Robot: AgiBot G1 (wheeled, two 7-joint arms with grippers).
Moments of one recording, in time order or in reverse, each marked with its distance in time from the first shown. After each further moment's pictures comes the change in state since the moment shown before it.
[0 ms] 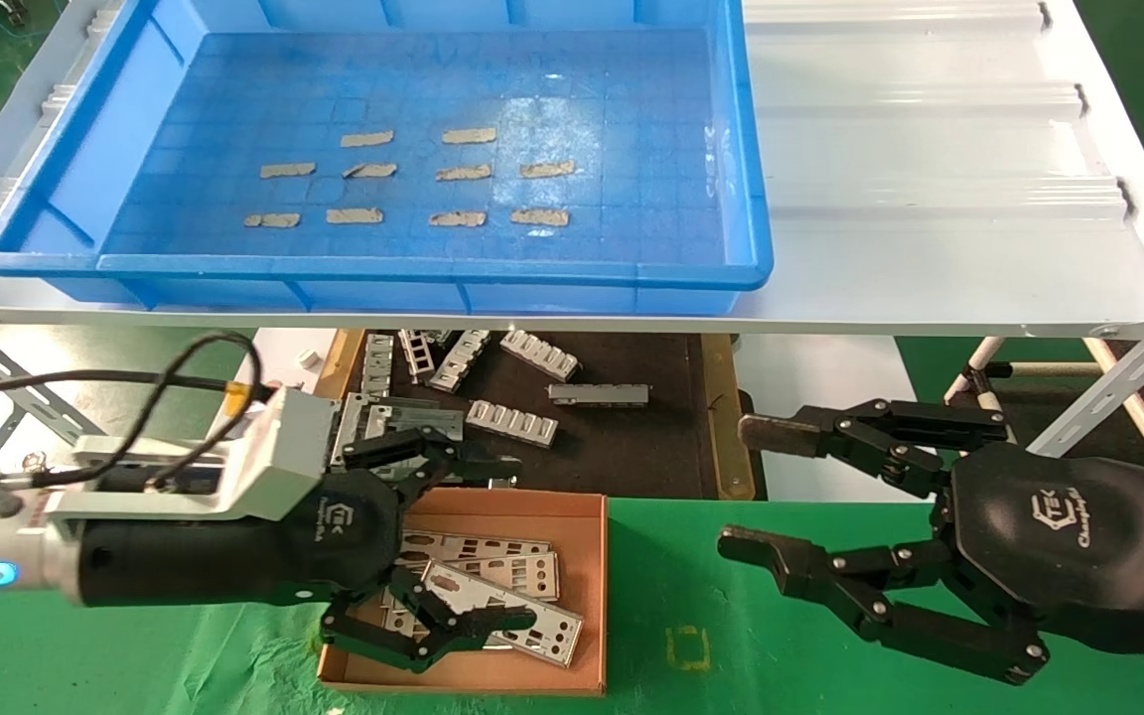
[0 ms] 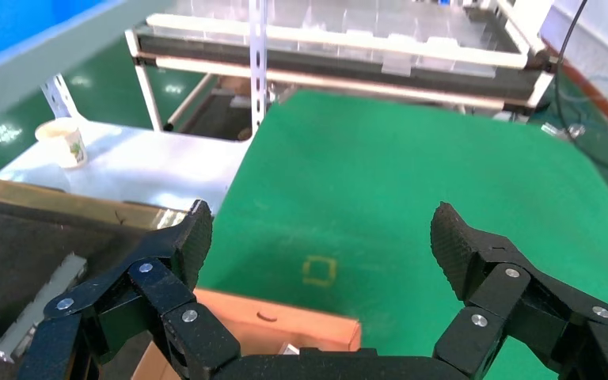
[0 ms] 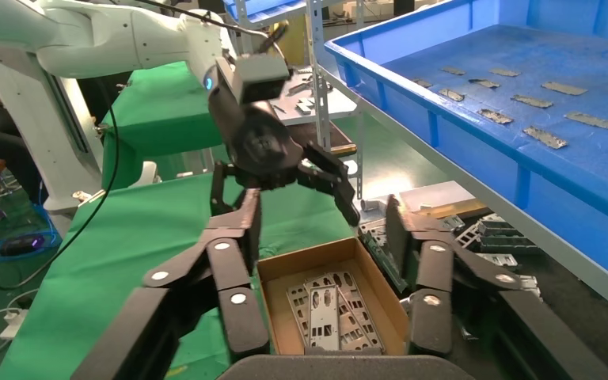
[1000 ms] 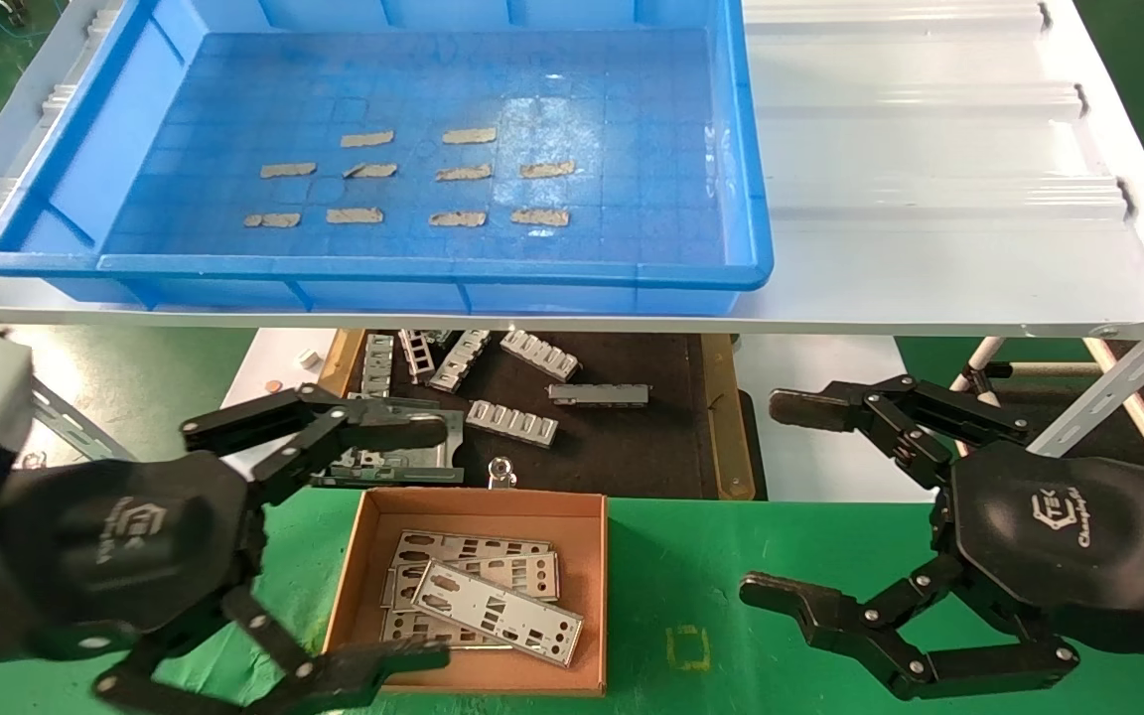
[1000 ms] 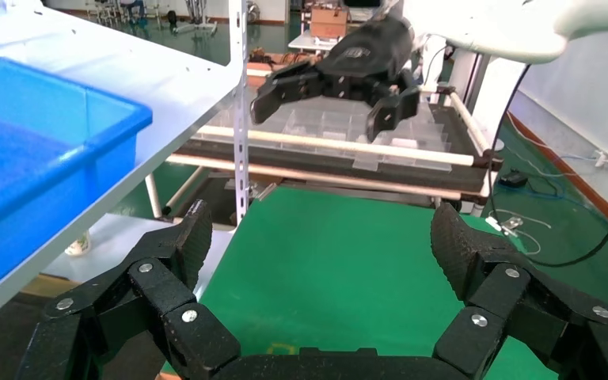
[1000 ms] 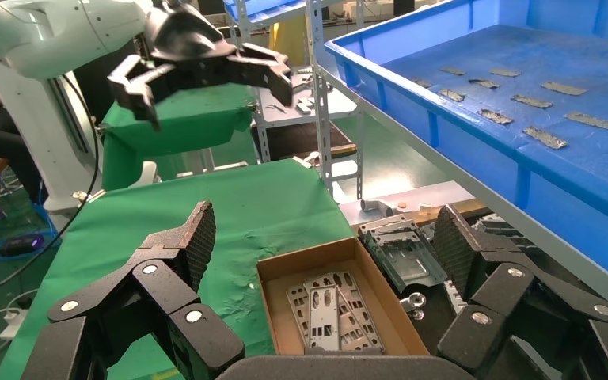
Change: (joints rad) left arm 0.225 -0.143 -0.395 -0.300 -0.115 0.066 -0.209; right arm 0.000 0.000 0.000 0.000 0.000 0.000 0.000
